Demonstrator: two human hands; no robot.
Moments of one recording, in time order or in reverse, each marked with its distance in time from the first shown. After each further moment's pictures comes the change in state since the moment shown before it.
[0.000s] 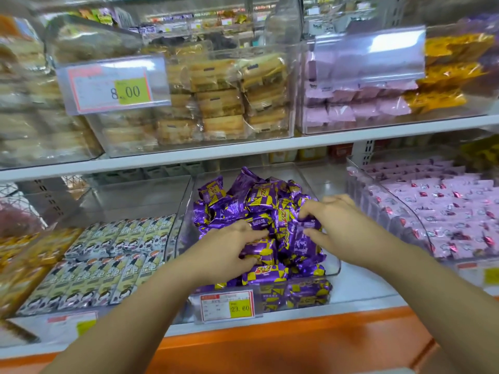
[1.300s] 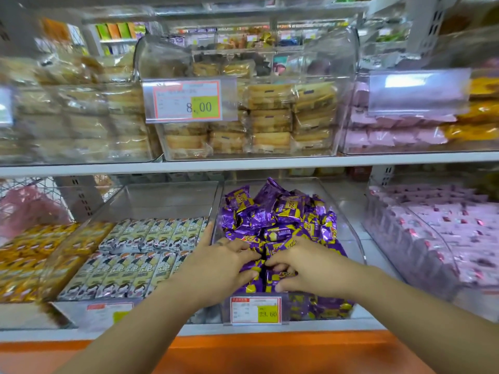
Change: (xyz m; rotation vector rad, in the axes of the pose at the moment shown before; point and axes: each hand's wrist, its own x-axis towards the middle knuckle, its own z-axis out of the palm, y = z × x) left_hand -0.050 -0.028 0.000 0.325 0.029 -0.104; right_hand 0.020 -0.079 0.019 0.148 -0.416 -0.215
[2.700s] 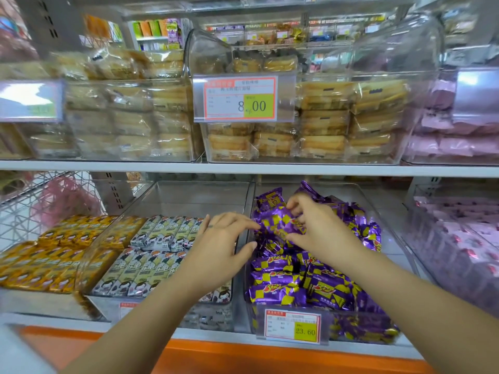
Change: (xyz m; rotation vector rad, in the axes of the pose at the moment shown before) left_hand -0.007 -0.055 0.007 -0.502 0.438 -0.165; right_hand 0.066 -0.006 -0.016 0.215 0.437 0.175
